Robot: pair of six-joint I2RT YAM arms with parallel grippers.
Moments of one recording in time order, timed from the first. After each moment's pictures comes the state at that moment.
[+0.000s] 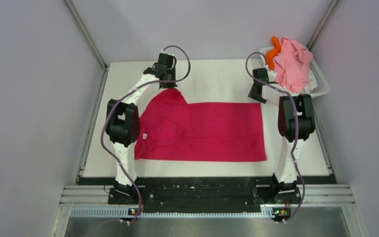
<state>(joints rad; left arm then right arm) -0.32 2.09 1.81 -0.54 -0.11 -0.25 0.11 2.06 1.43 -0.32 0.36 0.50</state>
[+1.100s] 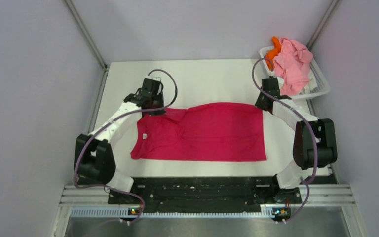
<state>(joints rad) -0.33 1.56 1.22 -0.58 -0.06 -0.37 0.11 1.66 1.06 -0.25 0.25 0.44</state>
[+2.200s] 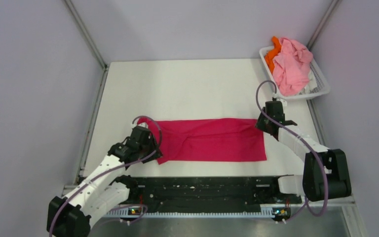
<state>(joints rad) -0.45 0.82 0.50 -0.68 -0.02 -0.75 0.13 1.31 0.65 -0.20 0.18 0.46</state>
